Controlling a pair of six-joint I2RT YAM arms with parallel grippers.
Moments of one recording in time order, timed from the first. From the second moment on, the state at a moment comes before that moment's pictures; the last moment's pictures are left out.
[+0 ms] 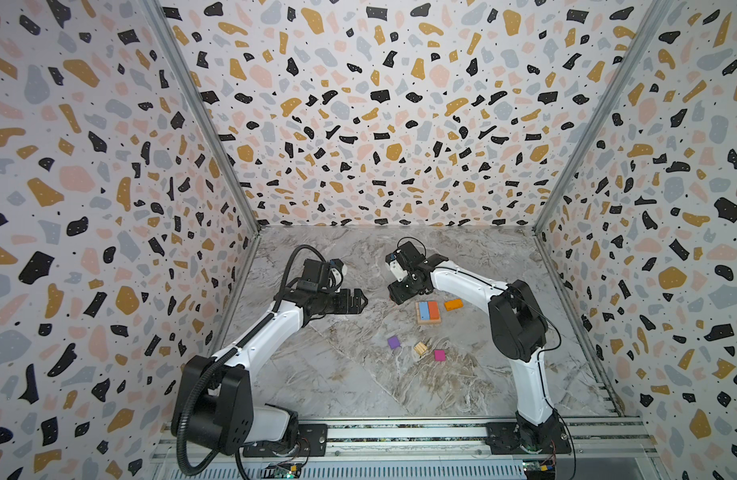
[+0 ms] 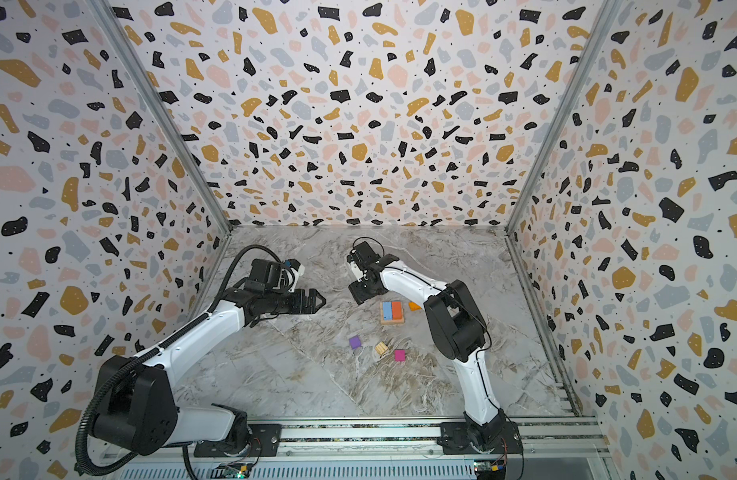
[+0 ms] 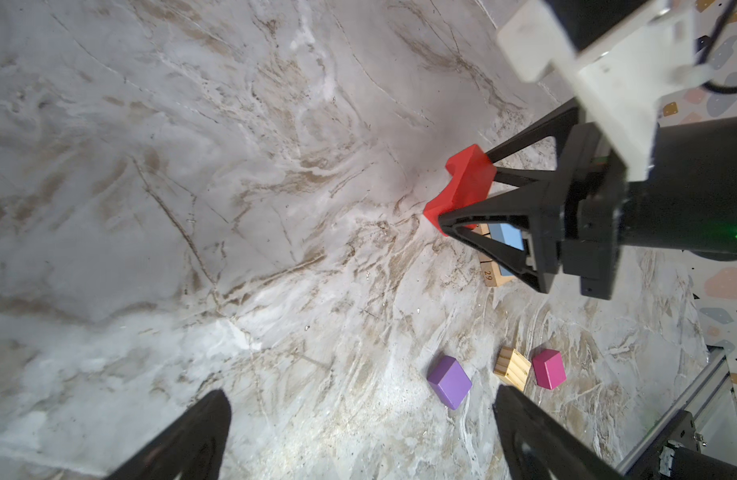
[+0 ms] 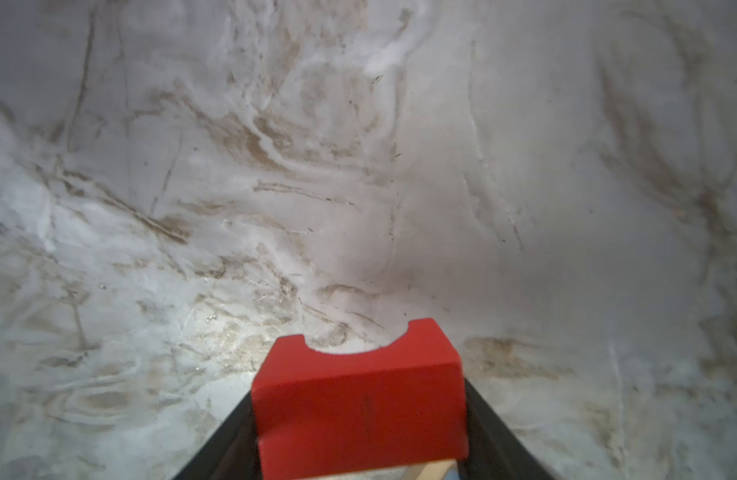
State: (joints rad) left arm -0.28 1.37 0.93 -0.48 0.36 -0.24; right arm 0.69 2.09 1.70 -0.71 -0.03 0.10
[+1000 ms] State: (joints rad) left arm -0.28 1.36 0.89 -0.37 0.56 -0.28; right arm 0.64 1.75 1.31 -0.70 0.08 0.45
